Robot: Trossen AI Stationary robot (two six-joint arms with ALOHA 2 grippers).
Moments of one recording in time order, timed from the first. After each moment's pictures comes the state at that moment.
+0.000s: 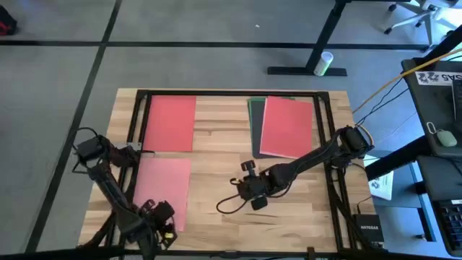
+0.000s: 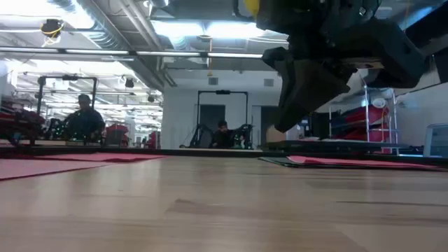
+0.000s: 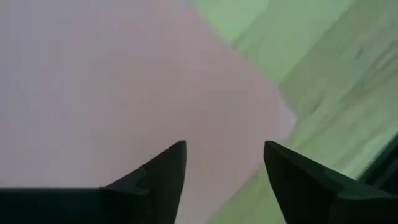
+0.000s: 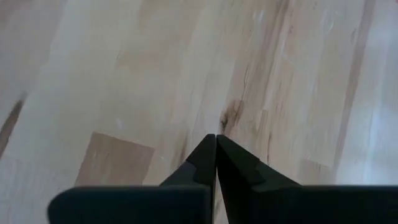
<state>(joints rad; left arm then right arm) -0.99 1.78 1.17 -0.87 -0.38 -1.69 0.39 1.85 1.23 -0.55 0.28 -0.03</state>
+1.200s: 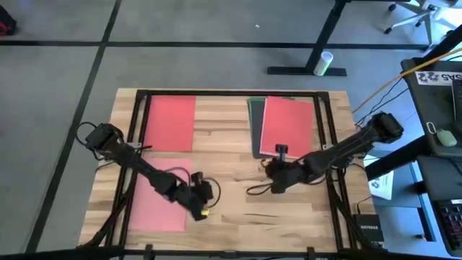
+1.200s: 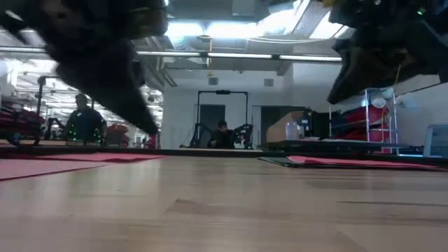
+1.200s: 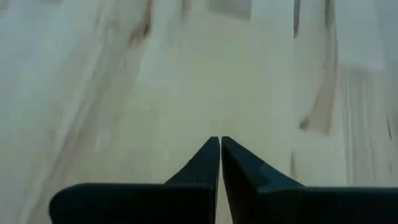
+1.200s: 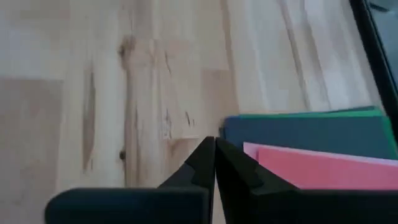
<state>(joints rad) -0.52 1.69 0.87 -0.04 -0.41 -0.56 0.44 1.32 0.74 -0.45 0.55 0.30</state>
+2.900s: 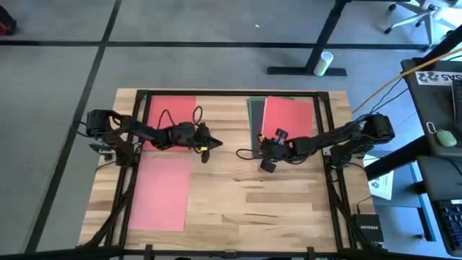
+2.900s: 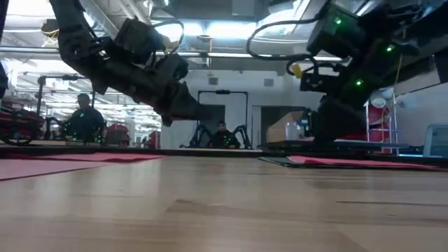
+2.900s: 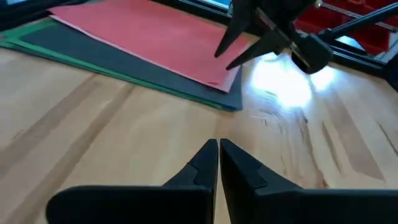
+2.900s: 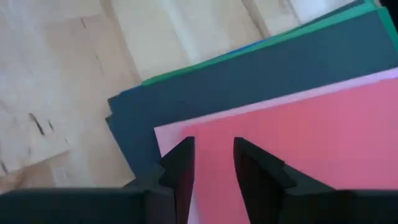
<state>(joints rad) 0.19 1.61 0.48 0.78 0.08 -0.20 0.08 1.52 0.69 -0.32 0.47 0.33</state>
